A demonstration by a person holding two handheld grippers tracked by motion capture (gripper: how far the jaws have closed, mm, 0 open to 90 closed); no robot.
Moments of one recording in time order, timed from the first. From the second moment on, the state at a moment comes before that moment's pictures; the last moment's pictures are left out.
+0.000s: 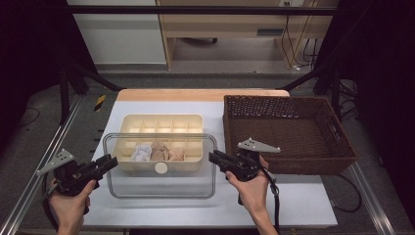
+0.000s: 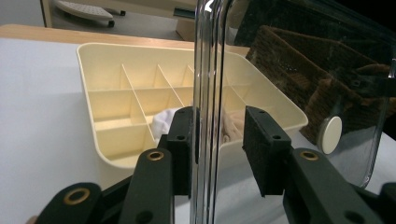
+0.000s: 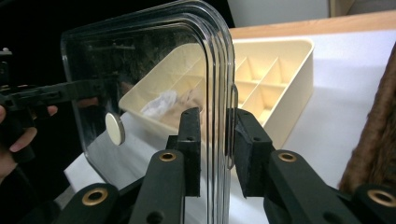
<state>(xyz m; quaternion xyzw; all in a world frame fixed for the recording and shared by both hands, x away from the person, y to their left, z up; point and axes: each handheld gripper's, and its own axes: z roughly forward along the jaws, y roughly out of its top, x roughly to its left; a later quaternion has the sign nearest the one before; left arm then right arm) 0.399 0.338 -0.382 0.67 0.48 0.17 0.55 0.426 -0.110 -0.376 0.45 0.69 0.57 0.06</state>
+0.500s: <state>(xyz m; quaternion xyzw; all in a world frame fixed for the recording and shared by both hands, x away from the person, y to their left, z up) 0.439 0.353 -0.357 0.65 0.48 0.18 0.56 0.470 -0.095 -0.347 0.43 0.70 0.57 0.09</state>
